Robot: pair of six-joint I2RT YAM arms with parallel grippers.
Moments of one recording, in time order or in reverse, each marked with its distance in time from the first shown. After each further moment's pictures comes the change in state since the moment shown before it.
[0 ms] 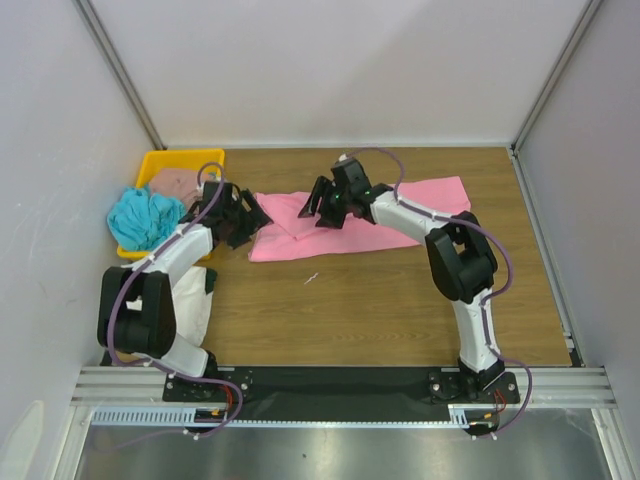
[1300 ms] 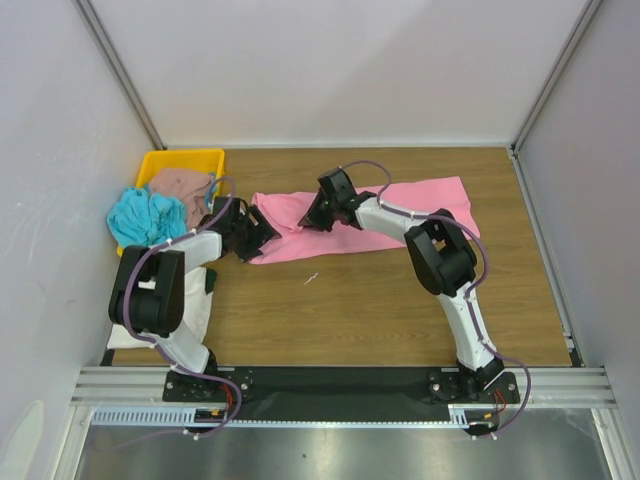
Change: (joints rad) left arm -0.001 0.143 -0.134 0.201 0.083 -0.060; right arm 0.059 0.145 0.048 0.060 0.100 0.205
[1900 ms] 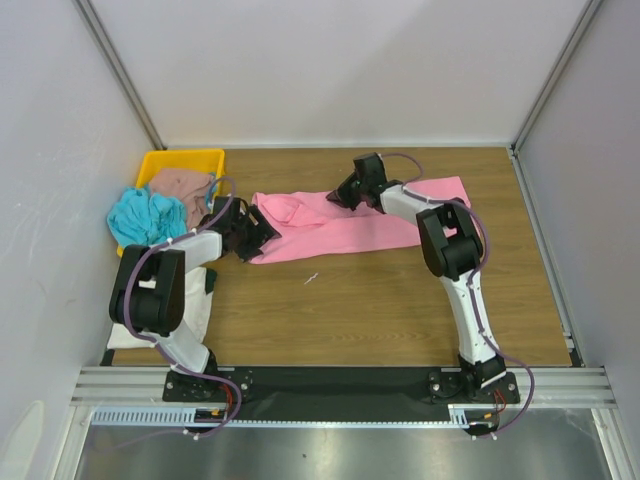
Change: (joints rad) left arm 0.000 0.008 0.002 0.007 -0.004 -0.001; right arm -0.196 0.111 0.064 0.127 -0.024 0.114
